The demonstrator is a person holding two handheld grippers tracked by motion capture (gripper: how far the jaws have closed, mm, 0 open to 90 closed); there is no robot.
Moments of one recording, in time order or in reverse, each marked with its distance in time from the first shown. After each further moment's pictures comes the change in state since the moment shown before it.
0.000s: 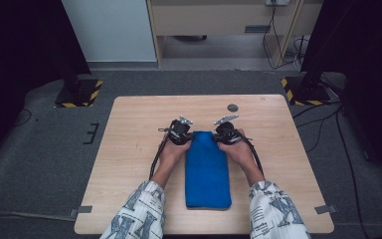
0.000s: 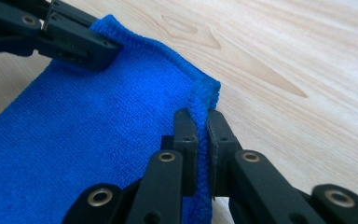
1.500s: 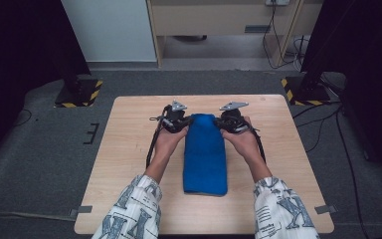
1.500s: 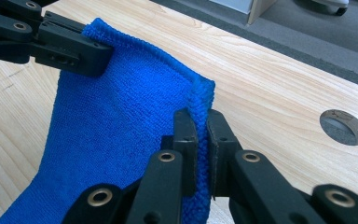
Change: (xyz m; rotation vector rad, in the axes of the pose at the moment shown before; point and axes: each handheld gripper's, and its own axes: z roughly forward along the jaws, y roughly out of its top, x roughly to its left) left arm 0.002 0.042 -0.054 -0.168 0.006 0.003; right arm 0.000 0.041 -0.055 -0.176 -0.033 0.005
